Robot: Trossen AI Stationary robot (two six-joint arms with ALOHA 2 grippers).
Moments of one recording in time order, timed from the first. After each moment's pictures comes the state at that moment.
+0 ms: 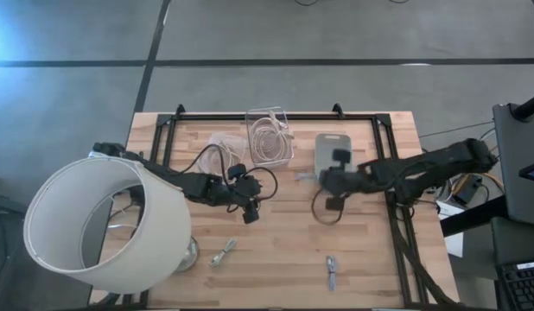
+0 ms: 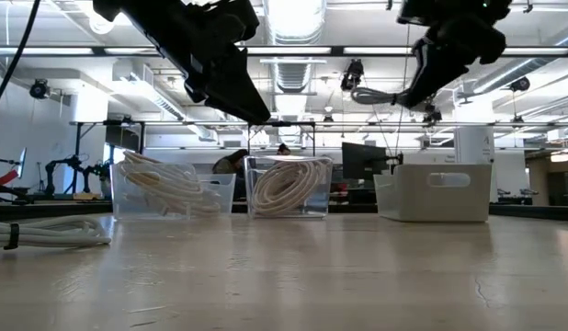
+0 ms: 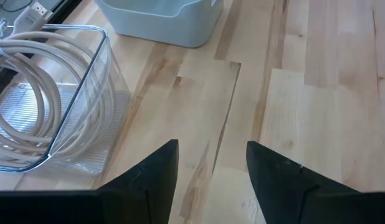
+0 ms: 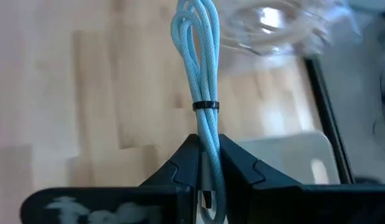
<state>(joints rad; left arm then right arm) -0.18 1.49 0.96 -0.17 -0.42 -0.27 0.17 1.23 0.96 -0.77 0.48 0.13</state>
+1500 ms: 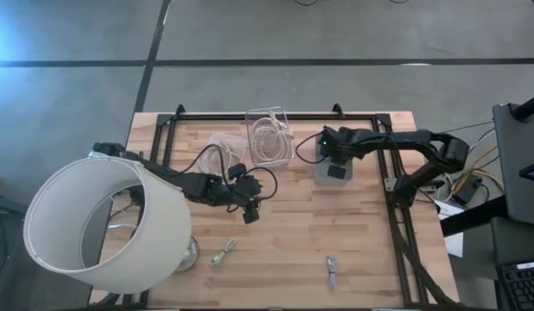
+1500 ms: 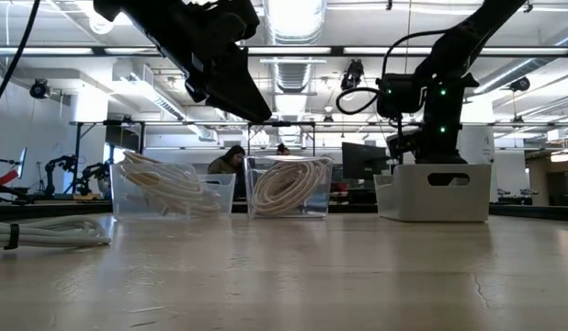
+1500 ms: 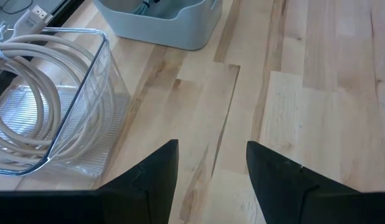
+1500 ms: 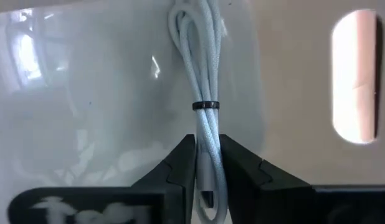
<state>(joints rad) -0.18 1.49 0.96 -0.17 -0.42 -0.26 -0.51 1.52 0.79 -0.62 0.29 -0.23</state>
